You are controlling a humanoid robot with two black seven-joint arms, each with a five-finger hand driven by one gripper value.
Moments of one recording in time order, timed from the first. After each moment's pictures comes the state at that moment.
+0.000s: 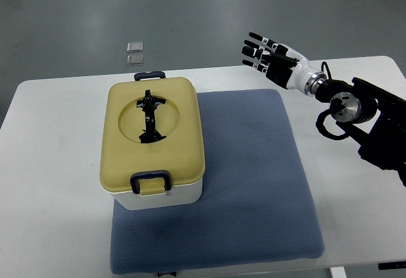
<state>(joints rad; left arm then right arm) 0.03 0.00 -0.02 -0.17 0.02 -0.09 0.04 0.88 -0.25 0.55 0.70 0.04 0.27 0.10</state>
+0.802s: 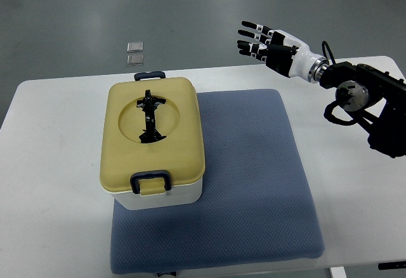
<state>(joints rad) 0.01 0.00 -0.02 -0.17 0.02 -0.09 0.04 0.94 -0.29 0.54 0.73 -0.15 0.35 0.10</state>
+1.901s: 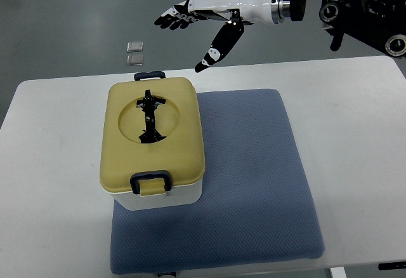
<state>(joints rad) 0.01 0.00 -0.02 -0.17 0.02 -0.09 0.04 1.44 -0.36 0.25 0.98 -1.02 0.50 0.27</state>
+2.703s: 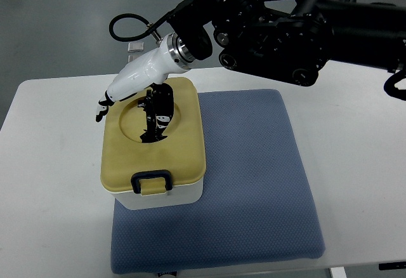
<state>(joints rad) 0.01 0.00 -0.02 -0.17 0.02 -0.09 0.04 1.70 -0.03 -0.13 0.99 -1.34 0.43 0.40</state>
